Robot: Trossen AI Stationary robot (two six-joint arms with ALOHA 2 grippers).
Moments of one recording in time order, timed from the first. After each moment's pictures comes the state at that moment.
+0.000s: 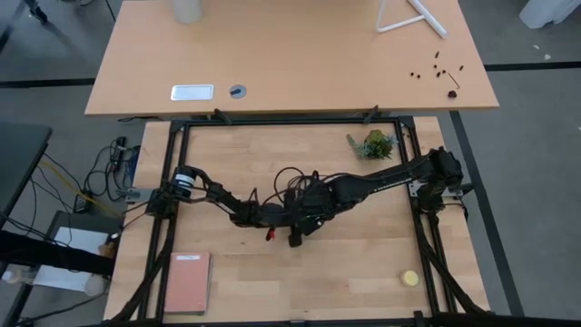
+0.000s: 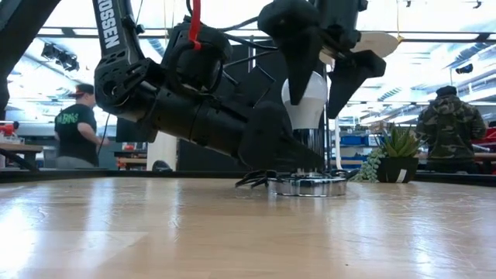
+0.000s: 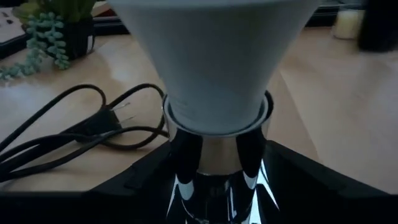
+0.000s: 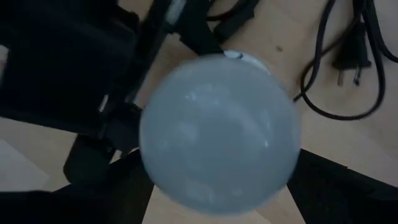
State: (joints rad) left arm -0.16 2.15 0.89 1.00 -0.27 -0.03; right arm 0.18 1.84 1.51 -1.01 0.09 1.13
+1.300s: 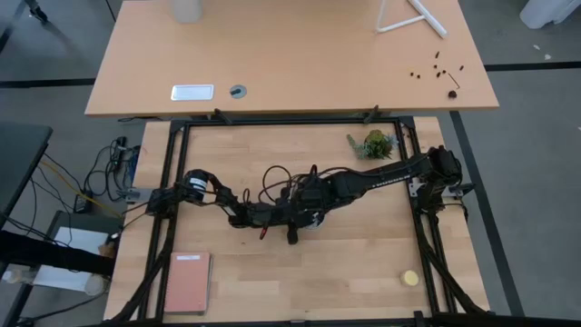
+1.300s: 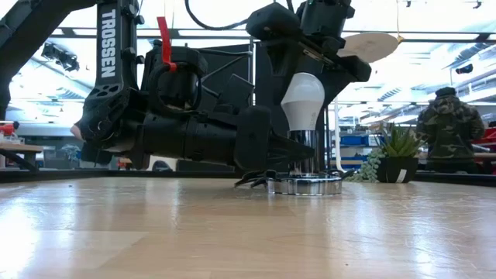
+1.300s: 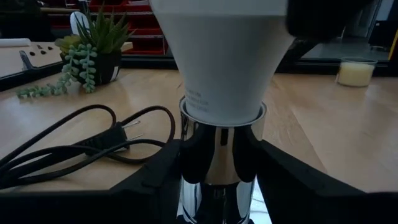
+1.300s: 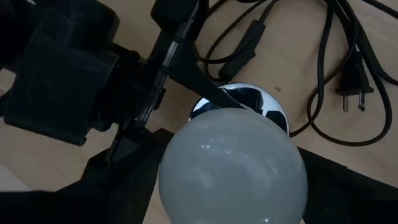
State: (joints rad) left arm -0.14 2.27 0.82 1.40 -0.31 -0.03; right arm 0.15 1.83 1.51 -0.95 0.16 1.13
